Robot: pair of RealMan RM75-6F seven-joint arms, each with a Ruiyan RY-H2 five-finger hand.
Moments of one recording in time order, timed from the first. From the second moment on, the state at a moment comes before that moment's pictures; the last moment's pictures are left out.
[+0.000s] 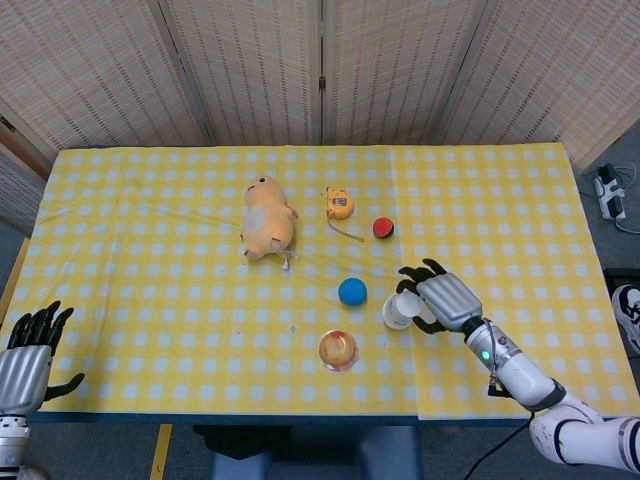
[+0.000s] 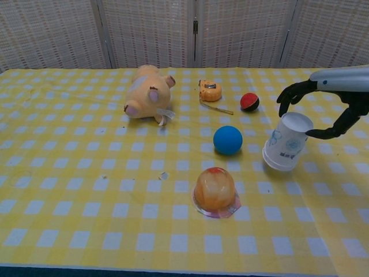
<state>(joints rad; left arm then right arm) -0.09 -1.14 -0.03 -1.63 1.42 1.42 0.17 0.68 -1.11 0.09 -1.80 -1.16 0.81 -0.20</state>
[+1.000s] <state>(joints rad) -0.10 -1.12 -0.01 -1.65 1.41 1.38 0.13 0.65 -1.07 0.09 -1.80 -1.22 0.82 -0.05</state>
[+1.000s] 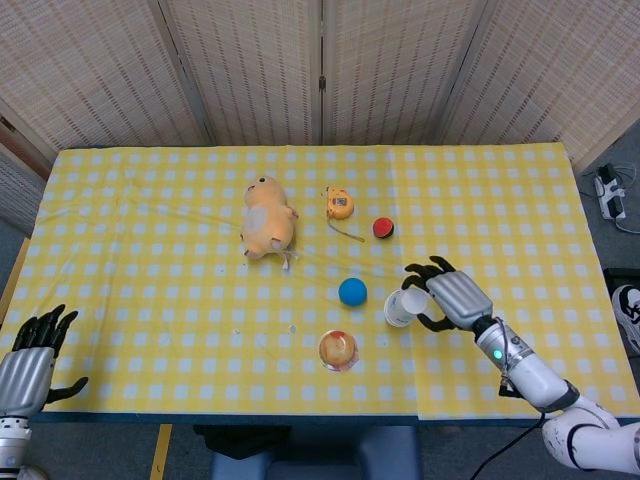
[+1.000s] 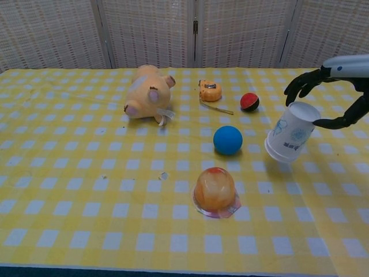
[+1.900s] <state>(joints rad) -0.10 -1.11 -0.01 -1.66 1.41 1.37 0.13 0.64 -1.09 0.09 -1.76 -1.28 0.78 0.13</state>
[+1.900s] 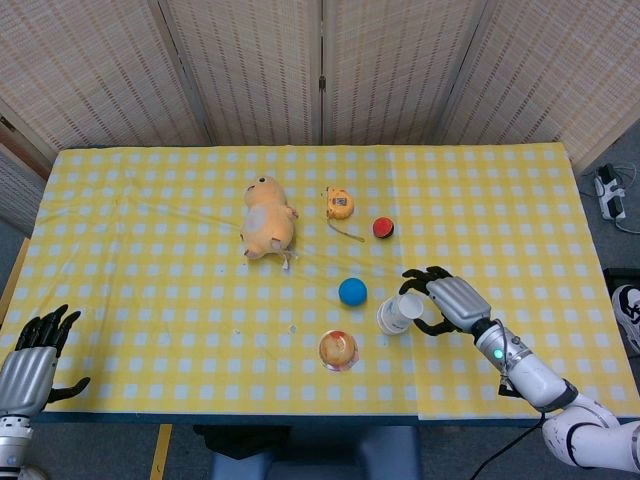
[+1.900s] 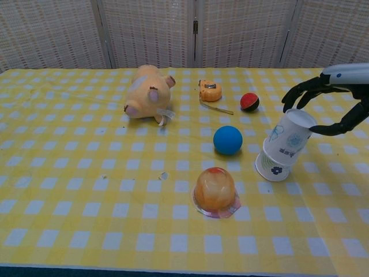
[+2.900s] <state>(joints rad) -0.10 -1.11 -0.01 -1.68 1.42 1.38 0.14 0.53 -1.04 0.05 -1.68 -1.36 0.87 0.22</state>
